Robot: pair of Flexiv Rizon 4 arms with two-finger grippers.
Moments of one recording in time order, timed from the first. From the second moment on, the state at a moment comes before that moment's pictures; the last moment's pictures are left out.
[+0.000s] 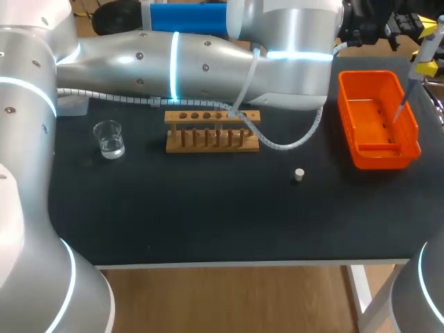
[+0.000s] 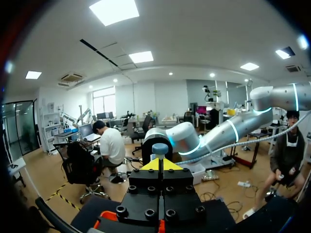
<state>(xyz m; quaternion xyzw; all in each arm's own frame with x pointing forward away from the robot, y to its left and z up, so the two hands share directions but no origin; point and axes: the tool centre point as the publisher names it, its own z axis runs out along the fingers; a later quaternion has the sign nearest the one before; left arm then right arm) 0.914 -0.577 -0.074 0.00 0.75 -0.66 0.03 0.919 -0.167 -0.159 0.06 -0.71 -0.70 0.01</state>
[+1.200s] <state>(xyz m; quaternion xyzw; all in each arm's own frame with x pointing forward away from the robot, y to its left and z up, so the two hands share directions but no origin) 0.924 -0.567 -0.038 0.00 0.75 -0.66 0.07 0.920 -0.166 -0.151 0.06 -0.71 -0.70 0.01</state>
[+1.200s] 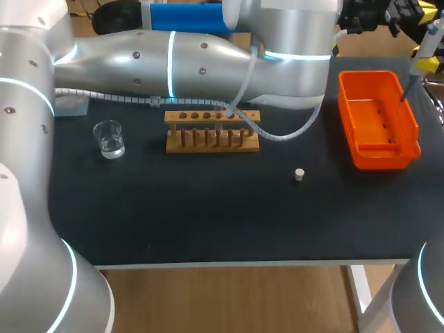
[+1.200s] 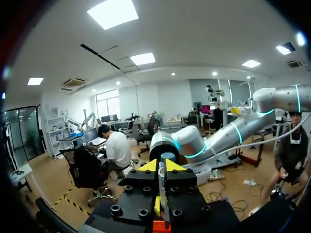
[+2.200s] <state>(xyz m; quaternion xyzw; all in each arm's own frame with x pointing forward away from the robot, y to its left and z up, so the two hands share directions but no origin) 0.886 -0.478 -0.032 0.00 0.75 -0.65 0.06 0.920 -0.166 -0.151 0.06 -0.71 -0.70 0.01</state>
